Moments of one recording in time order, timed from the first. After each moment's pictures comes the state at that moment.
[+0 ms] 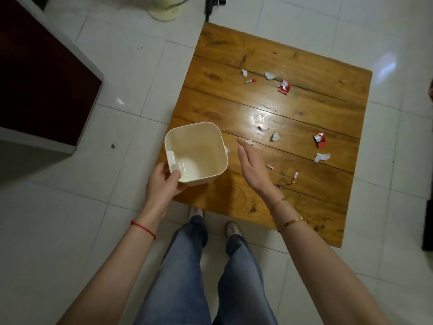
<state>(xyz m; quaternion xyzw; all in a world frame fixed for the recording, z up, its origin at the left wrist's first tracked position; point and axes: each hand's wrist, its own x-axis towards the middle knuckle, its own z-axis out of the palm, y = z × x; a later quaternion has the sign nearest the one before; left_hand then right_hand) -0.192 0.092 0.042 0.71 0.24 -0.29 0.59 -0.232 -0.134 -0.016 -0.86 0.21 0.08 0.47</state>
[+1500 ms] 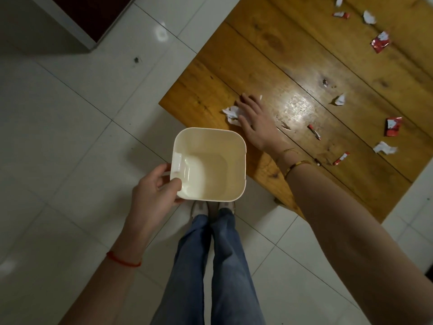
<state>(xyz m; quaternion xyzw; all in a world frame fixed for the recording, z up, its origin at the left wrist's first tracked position) -0.378 0.137 -0.003 0.72 0.38 -0.24 0.53 -0.236 -0.104 -0.155 -0.94 -0.12 0.21 0.24</state>
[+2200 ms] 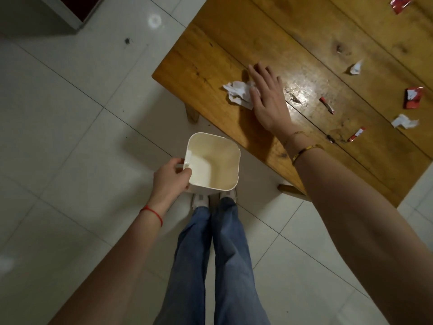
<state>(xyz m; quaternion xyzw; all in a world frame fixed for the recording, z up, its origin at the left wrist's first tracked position) -0.400 0.136 -0.123 0.75 0.35 -0.32 0.45 -0.254 -0.104 -0.174 -0.95 -0.06 0.12 0.28</state>
